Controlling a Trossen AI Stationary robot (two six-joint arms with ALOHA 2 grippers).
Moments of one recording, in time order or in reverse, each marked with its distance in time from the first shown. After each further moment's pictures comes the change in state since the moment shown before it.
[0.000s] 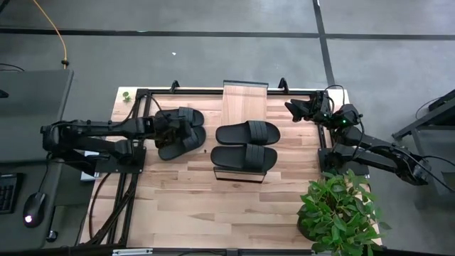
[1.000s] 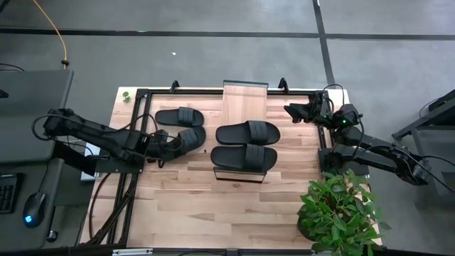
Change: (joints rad) left arm -0.516 -0.060 0.110 -0.301 -0.254 -0.384; right arm 0.000 0.000 0.000 -0.002 -0.083 -0.049
